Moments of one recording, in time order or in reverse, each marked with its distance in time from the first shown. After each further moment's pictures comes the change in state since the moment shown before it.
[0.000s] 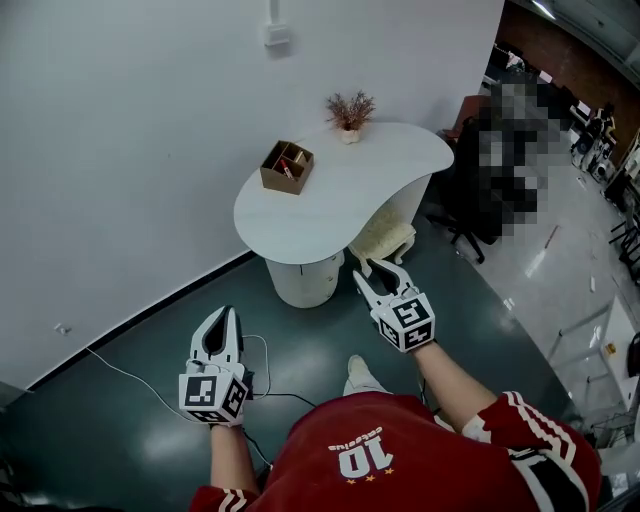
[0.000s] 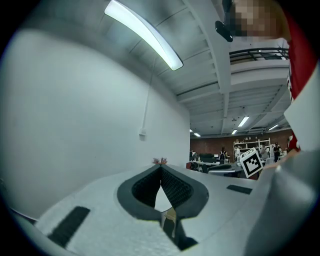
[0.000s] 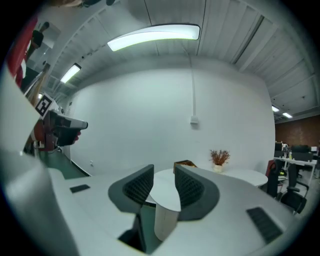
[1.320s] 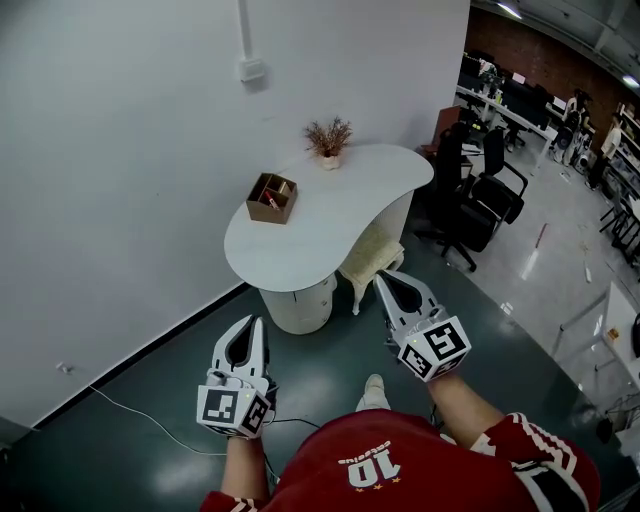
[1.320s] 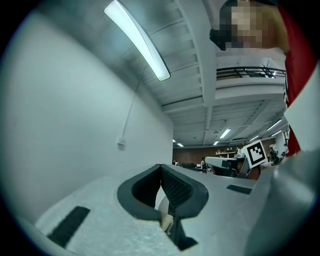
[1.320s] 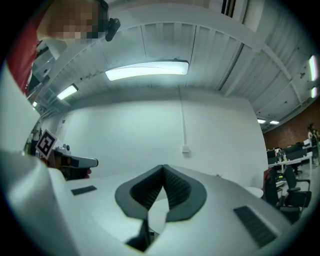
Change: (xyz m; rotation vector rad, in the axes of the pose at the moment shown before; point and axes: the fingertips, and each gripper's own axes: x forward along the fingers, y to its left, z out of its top) left arm 0.028 -0.075 0.047 -0.002 -0.120 -0.209; right arm -0.089 -0.007 0.122 0.061 -0.304 -0.101
